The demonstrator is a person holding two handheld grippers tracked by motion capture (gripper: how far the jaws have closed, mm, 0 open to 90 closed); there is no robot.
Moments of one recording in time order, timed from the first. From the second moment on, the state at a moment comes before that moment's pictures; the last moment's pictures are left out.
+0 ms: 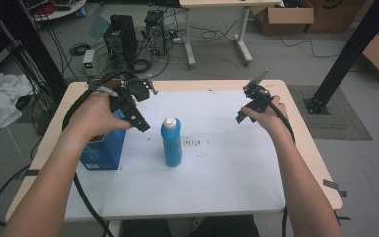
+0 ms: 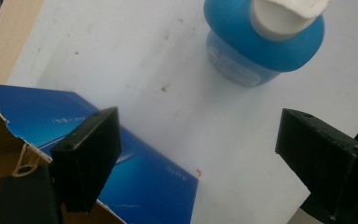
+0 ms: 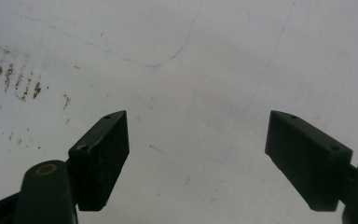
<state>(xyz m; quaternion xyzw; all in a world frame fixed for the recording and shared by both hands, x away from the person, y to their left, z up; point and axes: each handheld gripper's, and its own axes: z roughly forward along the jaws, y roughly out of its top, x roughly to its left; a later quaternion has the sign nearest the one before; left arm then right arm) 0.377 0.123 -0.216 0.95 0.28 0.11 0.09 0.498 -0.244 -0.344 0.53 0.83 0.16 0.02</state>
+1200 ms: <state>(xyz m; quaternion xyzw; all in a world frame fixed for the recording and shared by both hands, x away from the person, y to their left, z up) 0.363 0.086 -0.201 0.91 0.37 0.11 0.14 0.490 -0.250 -0.345 0.52 0.84 0.17 0.02</state>
